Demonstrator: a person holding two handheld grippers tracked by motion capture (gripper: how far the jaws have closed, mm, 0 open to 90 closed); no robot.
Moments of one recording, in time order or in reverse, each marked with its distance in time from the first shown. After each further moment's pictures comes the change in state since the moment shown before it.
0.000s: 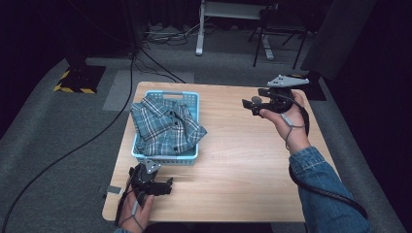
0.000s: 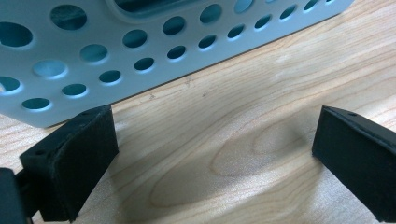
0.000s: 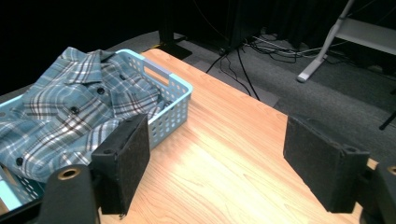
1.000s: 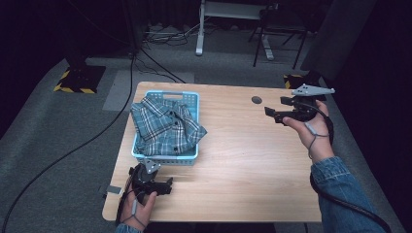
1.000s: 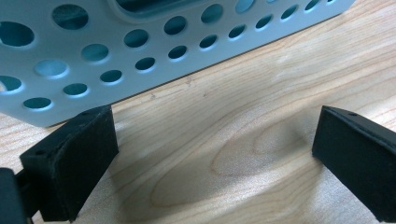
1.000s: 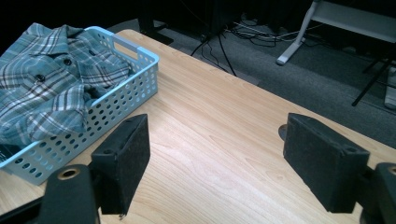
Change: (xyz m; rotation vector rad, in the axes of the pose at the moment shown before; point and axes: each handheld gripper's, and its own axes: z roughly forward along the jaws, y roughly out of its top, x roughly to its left) left arm 0.000 0.000 0.000 0.001 0.002 -0.002; right arm -0.035 -0.036 -0.041 0.038 -0.065 0.030
